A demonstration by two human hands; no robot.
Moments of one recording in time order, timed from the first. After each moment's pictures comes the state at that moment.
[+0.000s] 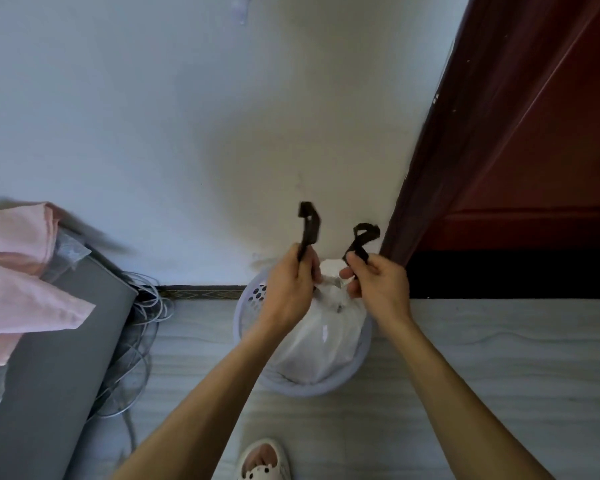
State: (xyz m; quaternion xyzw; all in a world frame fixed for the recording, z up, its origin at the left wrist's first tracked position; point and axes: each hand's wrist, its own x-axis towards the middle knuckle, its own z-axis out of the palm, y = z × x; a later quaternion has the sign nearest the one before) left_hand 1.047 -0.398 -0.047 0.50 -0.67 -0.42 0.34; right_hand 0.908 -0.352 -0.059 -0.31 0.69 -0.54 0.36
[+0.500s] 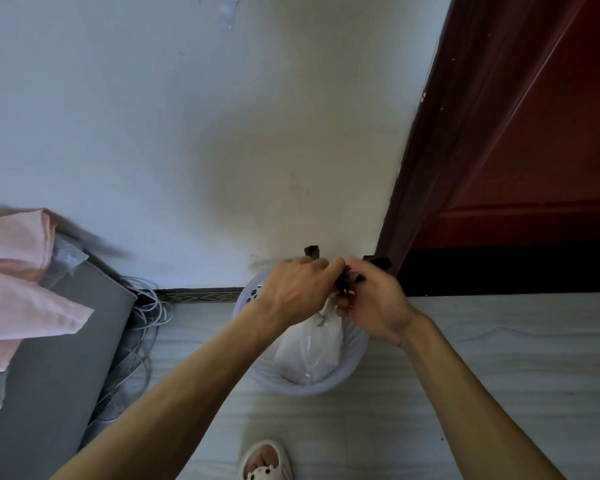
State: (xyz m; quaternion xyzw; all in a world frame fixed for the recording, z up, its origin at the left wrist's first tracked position) left_hand 1.041 -0.407 -0.034 0.29 -0.96 0.04 0.04; right_hand 0.902 -0.339 -0.048 -0.23 0.45 -0.50 0.71
